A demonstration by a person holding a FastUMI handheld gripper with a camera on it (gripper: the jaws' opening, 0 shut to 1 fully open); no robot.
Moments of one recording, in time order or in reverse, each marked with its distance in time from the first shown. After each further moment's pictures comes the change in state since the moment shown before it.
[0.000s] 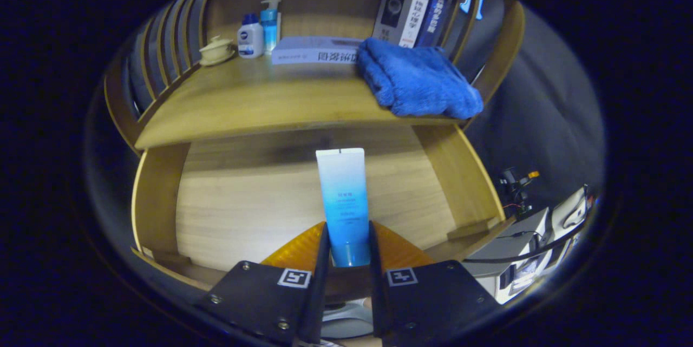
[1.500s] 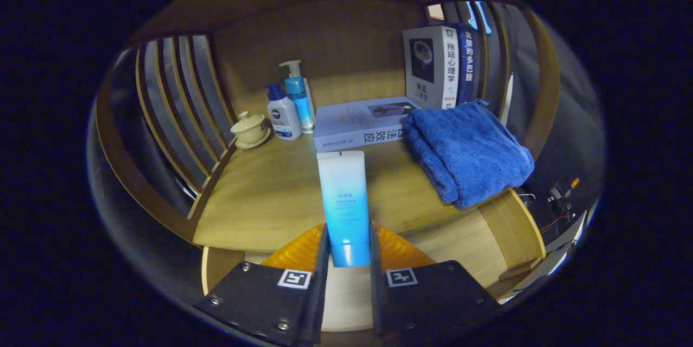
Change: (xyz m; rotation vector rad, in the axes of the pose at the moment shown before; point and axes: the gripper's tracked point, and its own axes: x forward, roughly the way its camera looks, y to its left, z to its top) arm 0.012 0.086 0.124 0.163 -0.222 0.269
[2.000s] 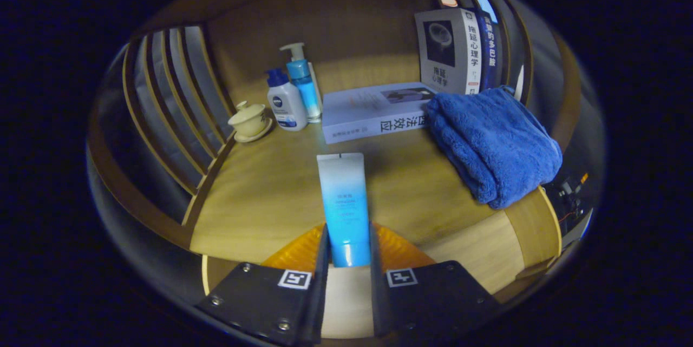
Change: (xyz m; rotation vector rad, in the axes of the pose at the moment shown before) arm 0.034 0.016 -0.006 0.015 0.055 0.025
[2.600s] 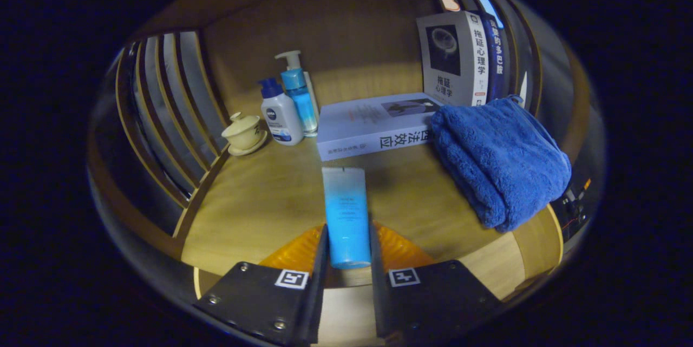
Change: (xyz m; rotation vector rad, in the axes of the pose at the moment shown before) arm 0.024 -0.007 0.020 -0.015 -0.071 0.004
